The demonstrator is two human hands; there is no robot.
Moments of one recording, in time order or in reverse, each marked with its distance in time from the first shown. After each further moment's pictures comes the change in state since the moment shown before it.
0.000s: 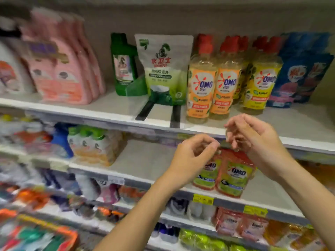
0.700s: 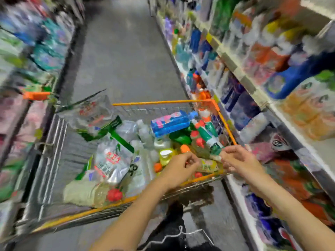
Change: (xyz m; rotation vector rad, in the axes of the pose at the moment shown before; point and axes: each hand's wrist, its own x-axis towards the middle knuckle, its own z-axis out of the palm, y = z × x) left_hand -0.439 -0.071 -0.230 0.429 0.891 -0.840; right_hand -0.126 0.176 0.435 -0.101 -1.088 0.525
